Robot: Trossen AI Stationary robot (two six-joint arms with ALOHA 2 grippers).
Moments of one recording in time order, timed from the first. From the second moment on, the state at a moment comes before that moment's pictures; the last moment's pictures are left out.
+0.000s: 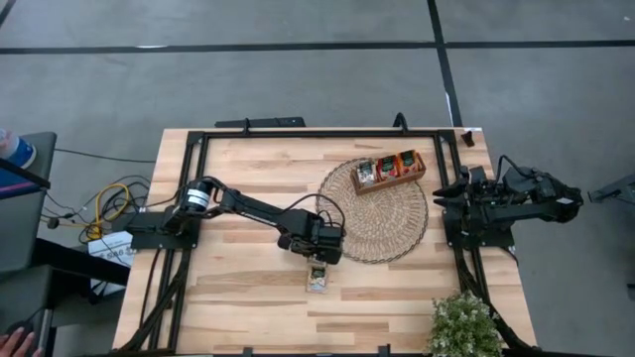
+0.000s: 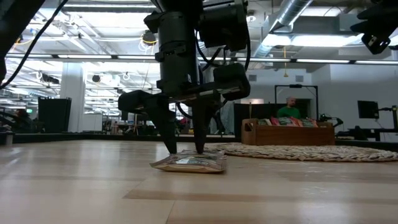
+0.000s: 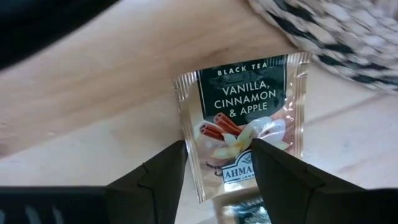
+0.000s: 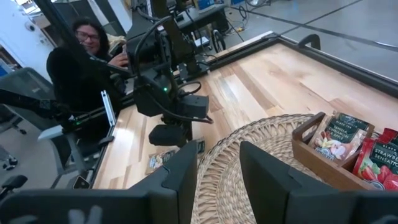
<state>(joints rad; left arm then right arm) -0.13 2.18 1.56 -0.84 0.02 -1.38 0.12 0.02 0.60 -0.83 0.13 0.38</state>
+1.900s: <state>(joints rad) -0.10 2.05 1.55 -0.85 -0.09 -1.22 0.12 0.02 0.60 -0.83 0.14 0.38</state>
